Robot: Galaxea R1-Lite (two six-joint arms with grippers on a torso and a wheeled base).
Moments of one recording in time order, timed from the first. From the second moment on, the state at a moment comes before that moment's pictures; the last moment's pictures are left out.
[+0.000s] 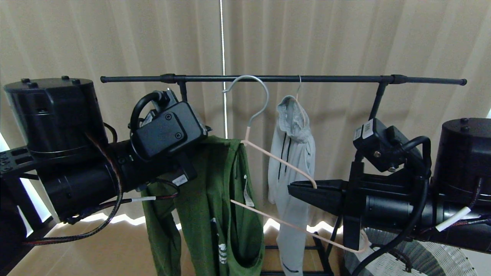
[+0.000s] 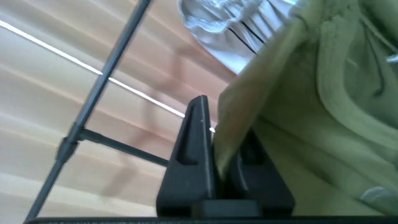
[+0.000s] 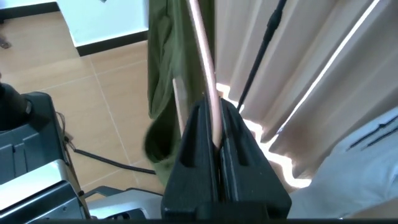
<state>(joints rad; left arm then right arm) -0.60 1.50 -0.82 -0.55 -0.04 0.87 0.73 1.48 -0.70 -0.49 0.27 -0.03</state>
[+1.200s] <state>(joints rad) -0.59 1.53 -0.76 -0.62 0.46 0.72 0.66 1.51 -0.54 -0.67 0.10 -0.16</state>
